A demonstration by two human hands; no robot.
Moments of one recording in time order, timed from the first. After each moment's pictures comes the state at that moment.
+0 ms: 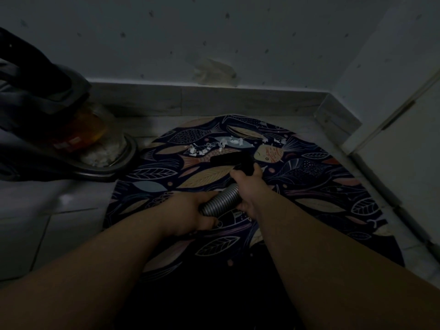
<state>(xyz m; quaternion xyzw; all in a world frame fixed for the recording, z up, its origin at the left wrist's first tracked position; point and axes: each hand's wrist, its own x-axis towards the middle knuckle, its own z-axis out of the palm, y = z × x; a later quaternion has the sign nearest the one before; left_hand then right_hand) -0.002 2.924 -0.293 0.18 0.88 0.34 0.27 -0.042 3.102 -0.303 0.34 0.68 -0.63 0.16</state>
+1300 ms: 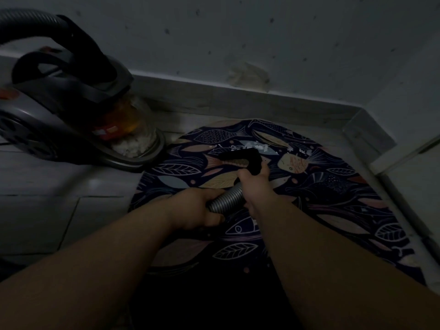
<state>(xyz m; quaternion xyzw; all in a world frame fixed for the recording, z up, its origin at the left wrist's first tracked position) -0.006 2.882 -0.287 0.14 0.88 0.37 0.26 -0.057 3.044 -0.300 0.31 0.72 -0.60 0.14</state>
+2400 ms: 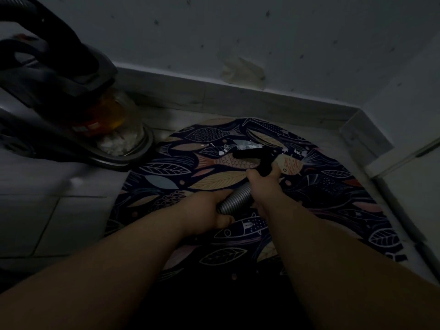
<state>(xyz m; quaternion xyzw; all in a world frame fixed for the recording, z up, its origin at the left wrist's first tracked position) -0.021 2.930 -0.297 0.15 0.89 0.35 0.23 -0.073 3.086 -0.298 0.32 0.75 -0.57 0.12</state>
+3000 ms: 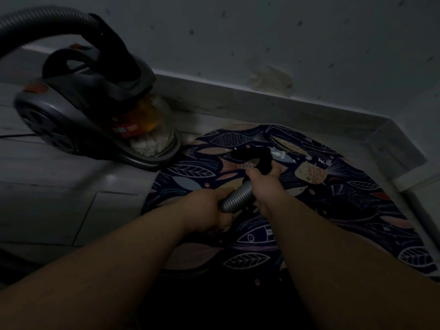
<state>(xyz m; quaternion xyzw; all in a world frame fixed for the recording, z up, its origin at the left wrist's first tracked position) -0.014 2.874 -0.295 0.11 0.91 0.34 0.22 -0.081 3.030 -0.304 0.28 0.74 -0.59 0.16</state>
